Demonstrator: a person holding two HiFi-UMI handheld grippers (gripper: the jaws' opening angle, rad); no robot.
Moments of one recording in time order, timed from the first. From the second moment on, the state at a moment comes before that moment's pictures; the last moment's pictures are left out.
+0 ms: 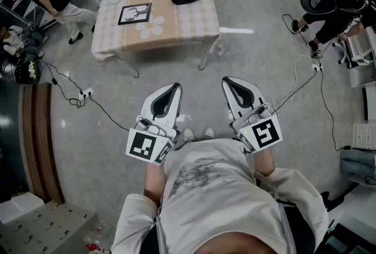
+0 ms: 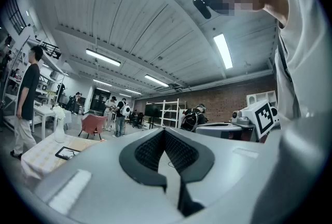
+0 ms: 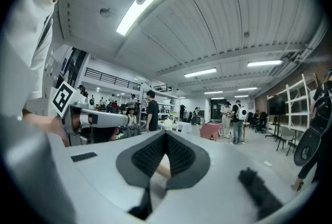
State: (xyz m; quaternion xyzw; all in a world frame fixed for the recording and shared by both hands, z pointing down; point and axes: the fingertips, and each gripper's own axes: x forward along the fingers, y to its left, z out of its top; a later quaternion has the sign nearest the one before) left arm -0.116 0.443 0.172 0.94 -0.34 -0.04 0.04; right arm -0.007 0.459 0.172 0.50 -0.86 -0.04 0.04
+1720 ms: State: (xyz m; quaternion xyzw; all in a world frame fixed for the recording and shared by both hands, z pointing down) left arm -0.066 0.392 0.186 0.93 -0.36 -0.04 0.05; right arm 0.042 0.404 0.184 0.50 -0.86 -0.04 0.05
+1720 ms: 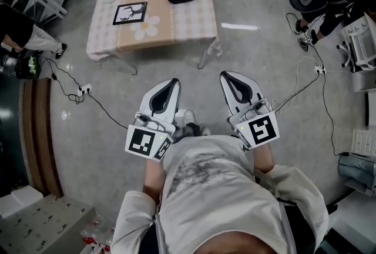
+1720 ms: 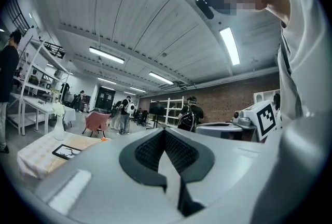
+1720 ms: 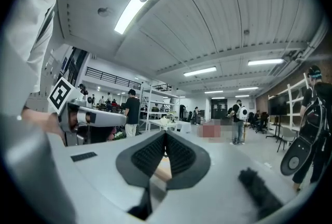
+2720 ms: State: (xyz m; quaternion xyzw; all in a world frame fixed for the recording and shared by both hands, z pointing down) left arm -0.107 0.284 0.189 0.94 -0.33 -0.04 0.06; right arm 0.002 0.306 0.190 0.53 -0.84 -0.03 0.07
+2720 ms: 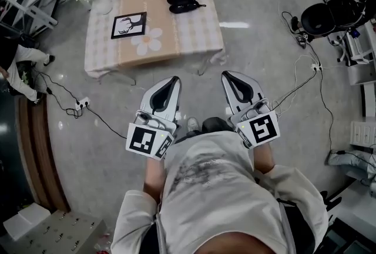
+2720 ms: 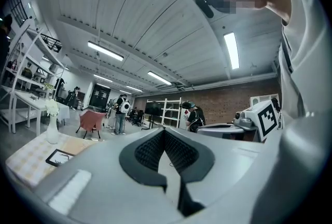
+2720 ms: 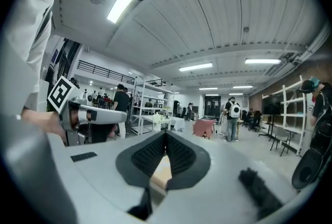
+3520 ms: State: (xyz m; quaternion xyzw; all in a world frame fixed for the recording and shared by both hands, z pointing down) left arm -0.080 0.235 0.198 0.93 -0.35 -0.04 0.08; right arm 0.024 0.245 0.197 0.50 -0.86 -0.02 0.07
